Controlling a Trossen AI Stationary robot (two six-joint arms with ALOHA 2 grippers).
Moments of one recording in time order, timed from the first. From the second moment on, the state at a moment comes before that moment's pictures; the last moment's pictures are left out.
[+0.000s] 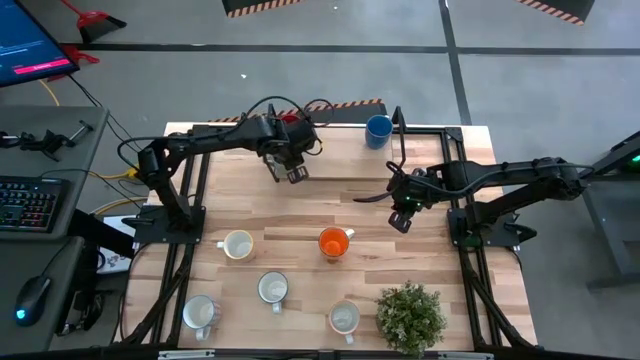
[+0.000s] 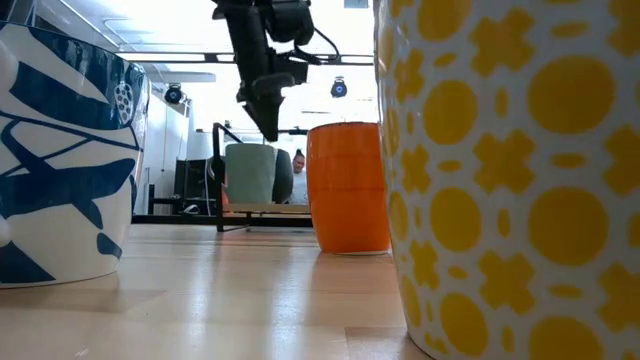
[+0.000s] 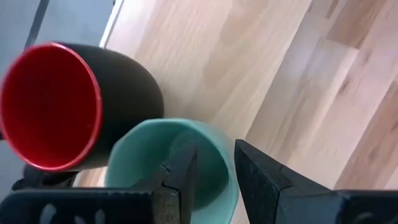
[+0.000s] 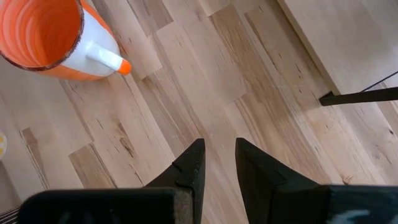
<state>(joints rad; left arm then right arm) 0.36 1.75 1.54 -0.99 -0.25 0.01 0.04 1.20 1.06 -1.03 0.14 0.52</state>
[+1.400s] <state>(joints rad) -0.18 1.18 1.20 -1.57 -0.01 -0.54 0.04 1.20 1.06 -0.74 -0.01 0.37</state>
